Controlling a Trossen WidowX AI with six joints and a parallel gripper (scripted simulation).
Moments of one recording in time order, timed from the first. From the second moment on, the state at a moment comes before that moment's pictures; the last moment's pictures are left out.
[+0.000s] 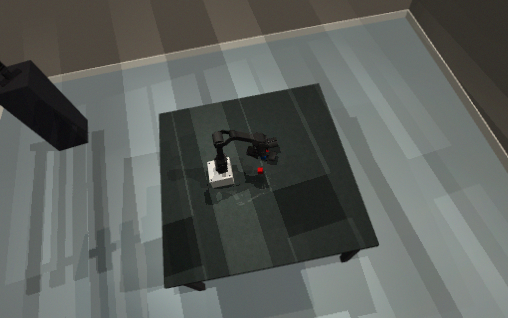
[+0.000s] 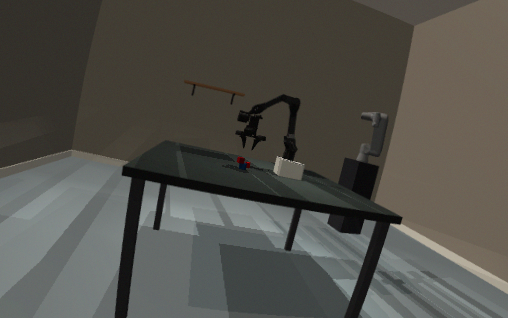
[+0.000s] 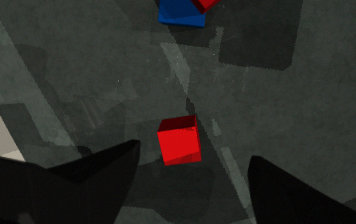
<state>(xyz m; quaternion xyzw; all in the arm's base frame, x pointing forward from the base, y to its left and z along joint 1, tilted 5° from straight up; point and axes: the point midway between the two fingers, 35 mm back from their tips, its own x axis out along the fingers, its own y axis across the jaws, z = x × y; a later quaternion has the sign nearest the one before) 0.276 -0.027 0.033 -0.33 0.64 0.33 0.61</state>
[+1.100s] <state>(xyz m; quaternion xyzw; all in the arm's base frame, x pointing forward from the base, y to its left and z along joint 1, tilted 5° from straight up) 0.247 -0.054 -0.025 -0.42 0.59 0.42 0.55</state>
